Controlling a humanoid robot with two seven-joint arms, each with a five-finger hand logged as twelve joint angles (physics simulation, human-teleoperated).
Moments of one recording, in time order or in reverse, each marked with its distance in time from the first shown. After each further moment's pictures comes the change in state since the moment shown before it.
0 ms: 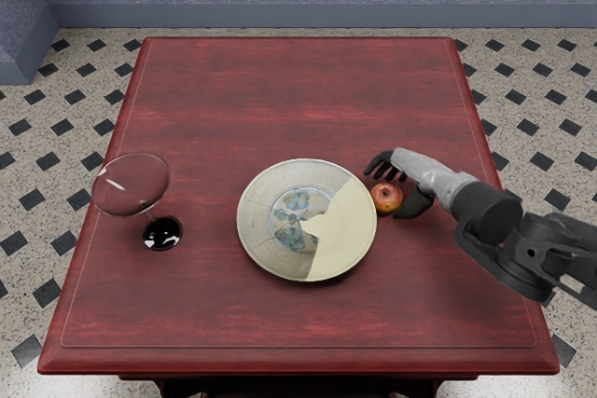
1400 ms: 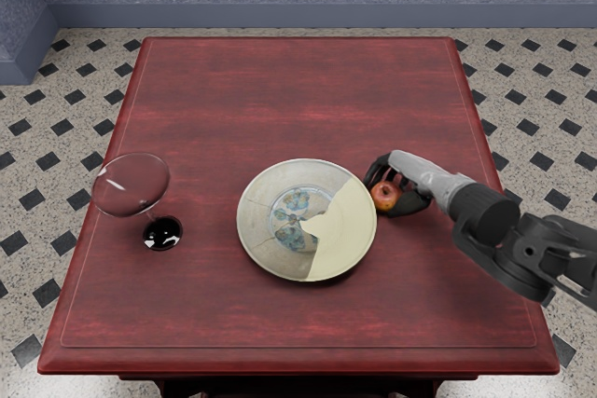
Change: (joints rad) left arm 0.000 0.000 0.000 0.000 0.000 0.000 0.000; right arm -0.005 0.007 0.012 -0.013 0.037 0.000 0.017
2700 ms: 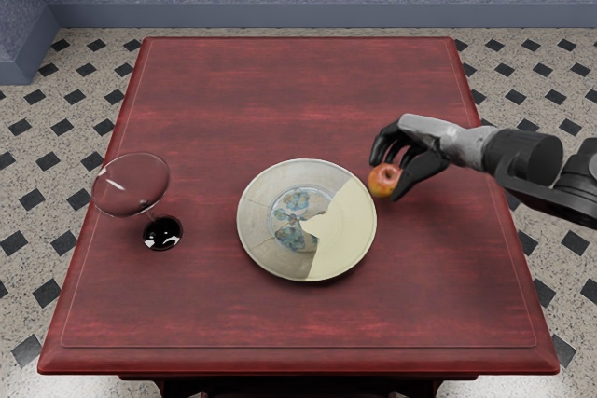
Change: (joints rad) left arm 0.000 0.000 0.000 0.000 0.000 0.000 0.000; right arm 0.024 -0.060 0.316 -0.003 0.337 0.402 0.005
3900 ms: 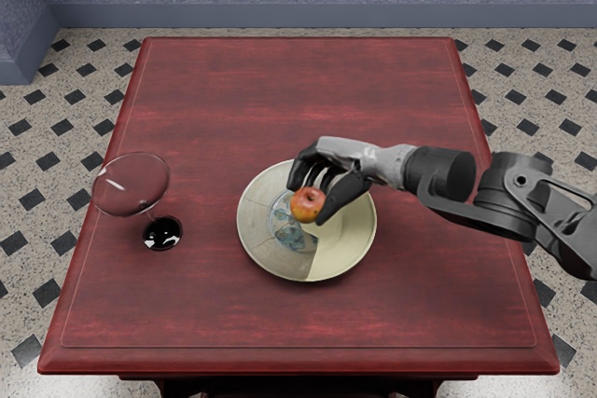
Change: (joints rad) left arm 0.000 0.000 0.000 0.000 0.000 0.000 0.000; right arm 0.016 0.242 -0.039 -0.024 -0.081 0.032 -0.004
